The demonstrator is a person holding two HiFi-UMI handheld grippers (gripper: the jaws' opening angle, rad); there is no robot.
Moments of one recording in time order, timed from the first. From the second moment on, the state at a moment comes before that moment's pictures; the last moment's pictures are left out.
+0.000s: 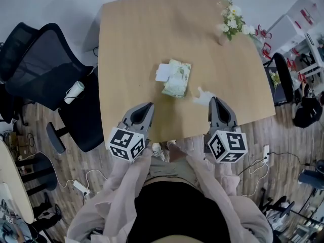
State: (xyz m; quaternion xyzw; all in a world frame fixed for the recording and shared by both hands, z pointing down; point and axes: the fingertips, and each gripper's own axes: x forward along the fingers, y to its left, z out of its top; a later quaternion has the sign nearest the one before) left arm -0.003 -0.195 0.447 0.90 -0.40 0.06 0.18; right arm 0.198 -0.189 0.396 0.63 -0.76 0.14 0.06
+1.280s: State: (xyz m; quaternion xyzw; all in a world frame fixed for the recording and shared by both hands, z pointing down) left arm 0.002 -0.219 0.437 0.89 -0.42 0.07 0.15; right arm 0.200 -0.201 0.410 0.62 -0.77 0.16 0.07
